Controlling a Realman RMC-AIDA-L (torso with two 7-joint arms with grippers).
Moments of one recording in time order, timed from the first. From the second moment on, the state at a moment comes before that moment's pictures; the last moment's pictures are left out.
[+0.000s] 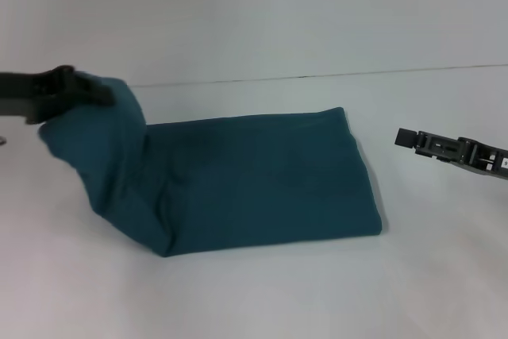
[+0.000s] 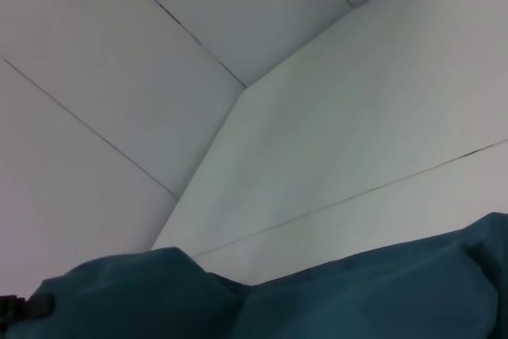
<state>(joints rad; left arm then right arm) -0.72 -2.03 0.63 1.04 2.32 1.49 -2.69 0.42 2.00 -0.70 -0.63 -1.78 -1.36 1.99</state>
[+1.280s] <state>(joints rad) -1.02 -2.17 1.20 1.00 2.48 1.16 -2.98 0.44 2.00 -0.70 -0.61 -1.79 -1.33 1.99</state>
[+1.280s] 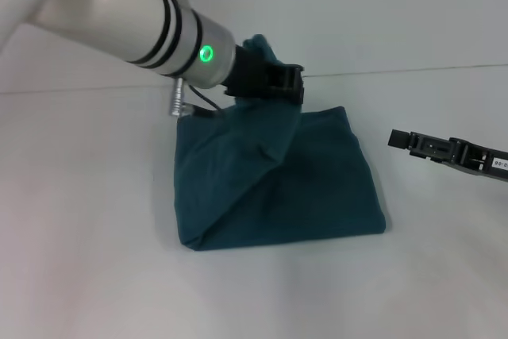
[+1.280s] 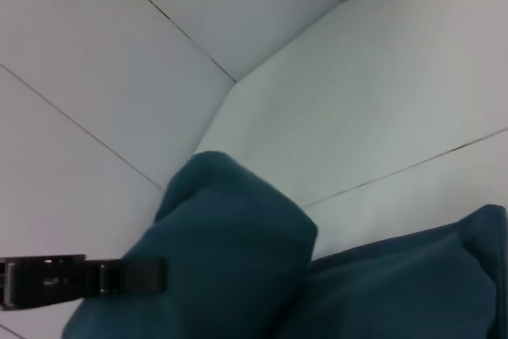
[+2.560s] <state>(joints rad) -0.96 -2.16 1.15 0.91 2.06 1.08 -2.67 0.46 1.99 -0.71 -0.58 -1.81 -1.30 1.99</state>
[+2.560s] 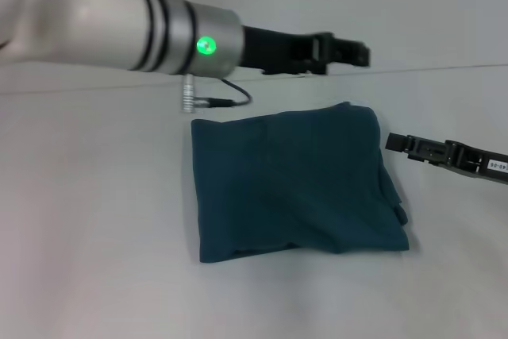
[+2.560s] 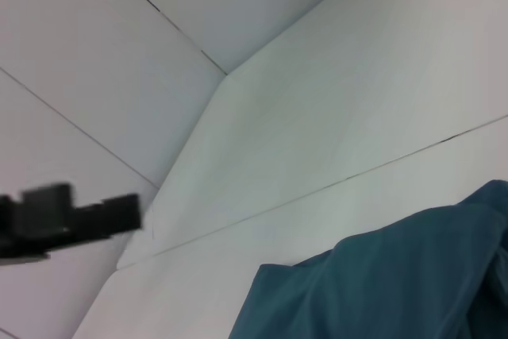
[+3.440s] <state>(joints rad) -0.66 -2.09 0.86 0.91 2.05 1.32 -2.68 0.77 1.79 -0.71 -0.65 -2.31 -1.24 2.58</state>
